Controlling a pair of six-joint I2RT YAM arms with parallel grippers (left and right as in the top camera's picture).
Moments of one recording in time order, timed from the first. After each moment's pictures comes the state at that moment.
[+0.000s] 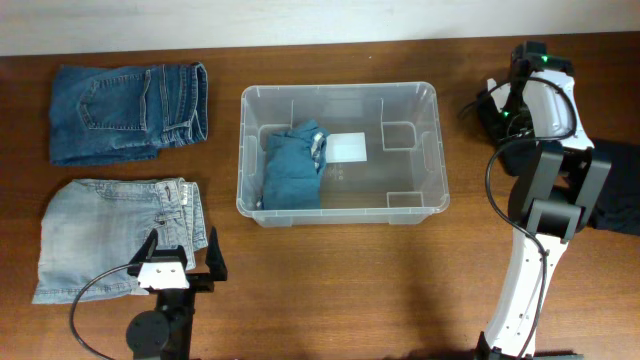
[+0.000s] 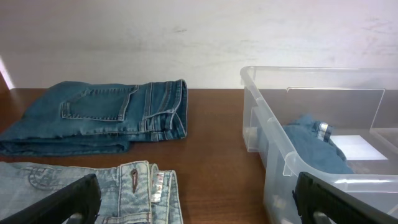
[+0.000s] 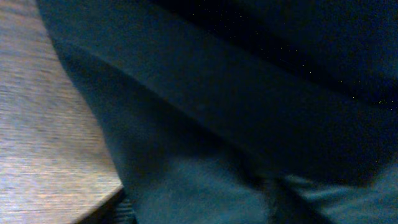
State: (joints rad) left arm 0.06 0.01 0.01 -0.07 0.07 -0.02; right arm -0.25 2.51 2.19 -1.18 0.21 -0.46
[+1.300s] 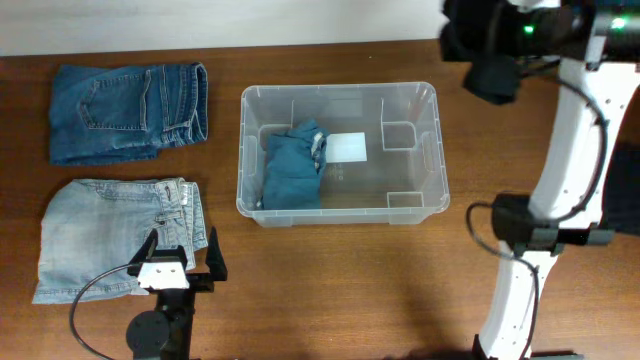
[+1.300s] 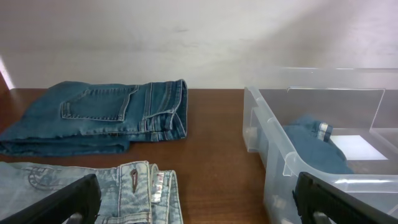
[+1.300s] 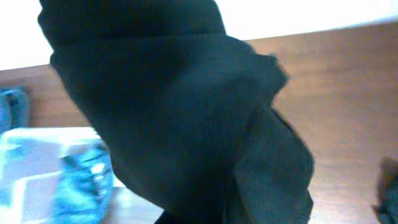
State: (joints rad) left arm 0.06 0.01 0.01 -0.07 0.07 -0.02; right arm -0.03 2.29 3.12 -1.69 -0.17 0.09
